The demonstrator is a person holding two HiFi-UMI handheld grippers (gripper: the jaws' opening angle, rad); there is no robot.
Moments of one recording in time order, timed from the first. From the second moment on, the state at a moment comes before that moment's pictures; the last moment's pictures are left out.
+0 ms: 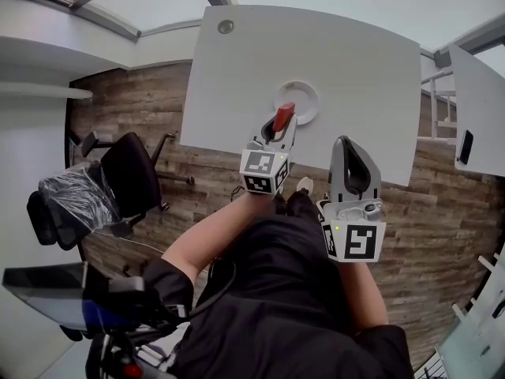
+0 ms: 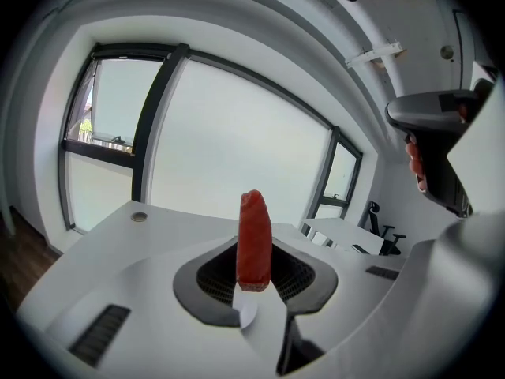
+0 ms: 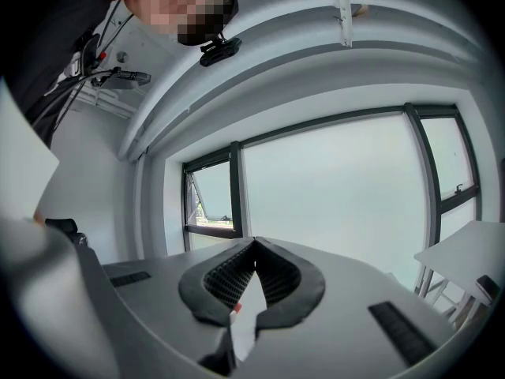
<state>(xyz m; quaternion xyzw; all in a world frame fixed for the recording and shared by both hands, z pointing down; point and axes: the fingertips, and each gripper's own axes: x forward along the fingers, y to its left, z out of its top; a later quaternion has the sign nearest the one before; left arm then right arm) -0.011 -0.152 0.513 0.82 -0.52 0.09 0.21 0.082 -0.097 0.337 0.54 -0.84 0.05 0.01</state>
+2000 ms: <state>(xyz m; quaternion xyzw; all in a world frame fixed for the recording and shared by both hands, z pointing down) 0.010 -0.200 0.675 0.80 -0.48 0.19 0.32 0.100 -0.100 0.356 0.55 -0.83 0.06 0.03</state>
